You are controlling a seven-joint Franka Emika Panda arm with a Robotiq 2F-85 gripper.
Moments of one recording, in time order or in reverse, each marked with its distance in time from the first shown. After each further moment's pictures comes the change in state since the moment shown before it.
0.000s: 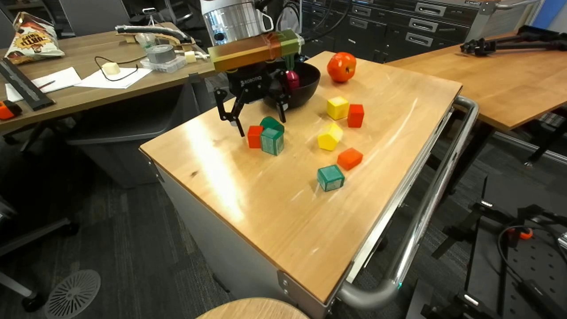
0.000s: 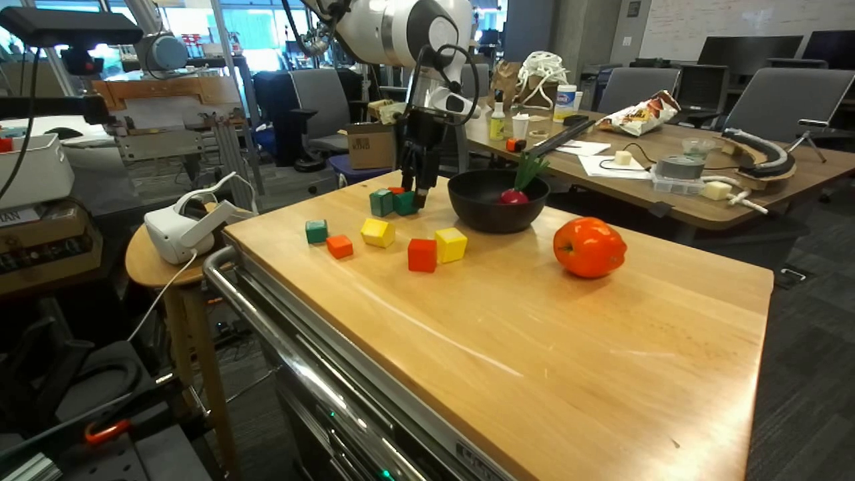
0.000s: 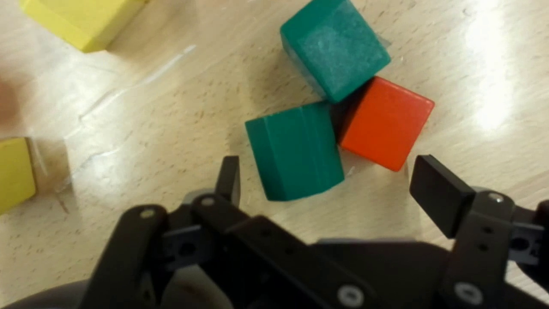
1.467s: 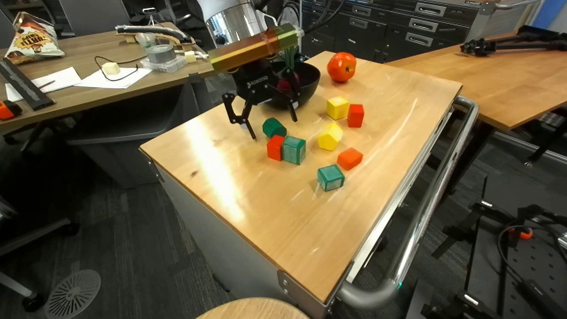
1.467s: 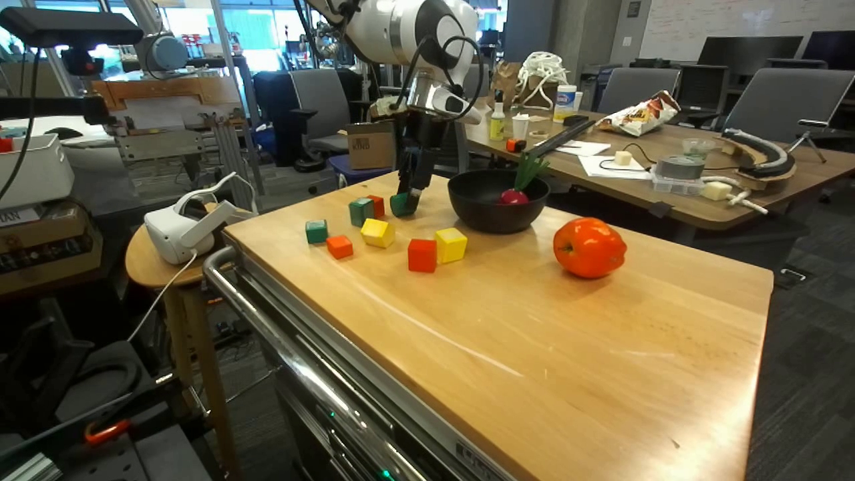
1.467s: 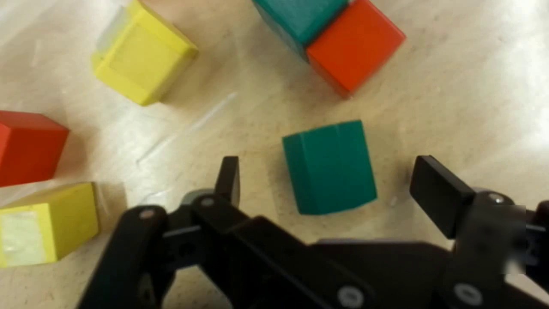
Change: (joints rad) arm 0.002 0.052 -0.014 0.096 -0.001 -0.181 0.085
